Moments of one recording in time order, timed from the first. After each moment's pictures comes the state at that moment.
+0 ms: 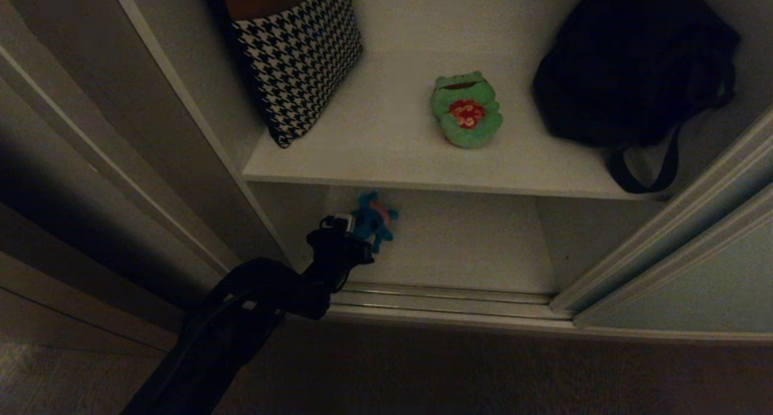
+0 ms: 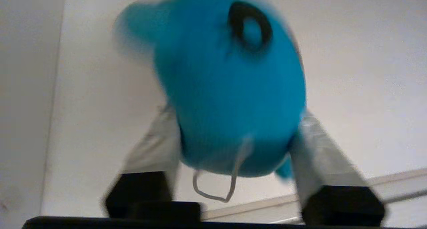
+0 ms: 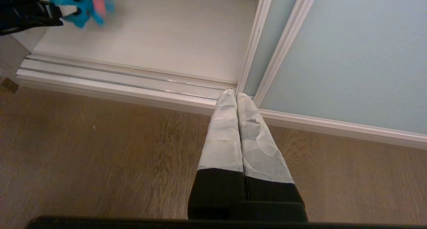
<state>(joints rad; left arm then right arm) -0.31 2.92 -1.94 -0.97 -0.01 -0.01 0.00 0.00 0.00 0.02 0.01 -0.03</state>
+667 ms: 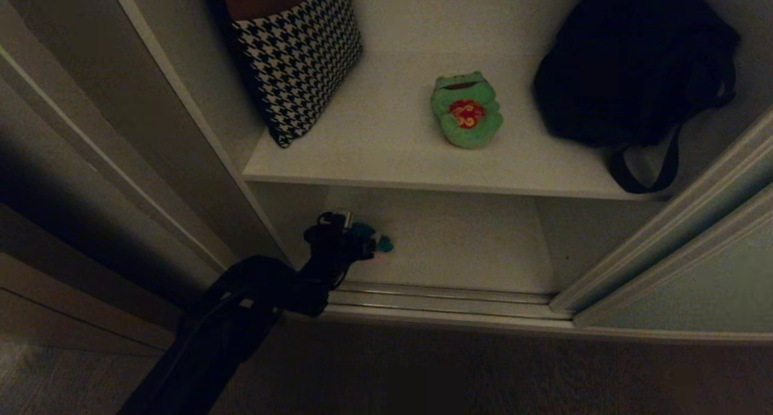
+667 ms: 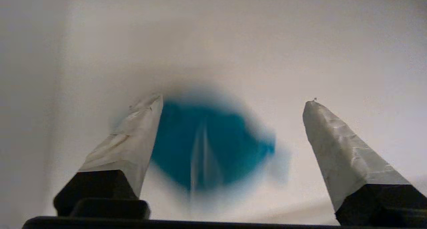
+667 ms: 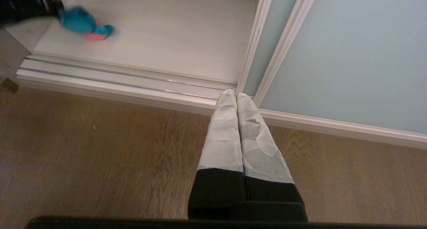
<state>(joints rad) -0.30 2.90 -1.95 -0.99 -0.03 -0.02 0.00 0.00 0.00 0.02 0.01 -0.03</state>
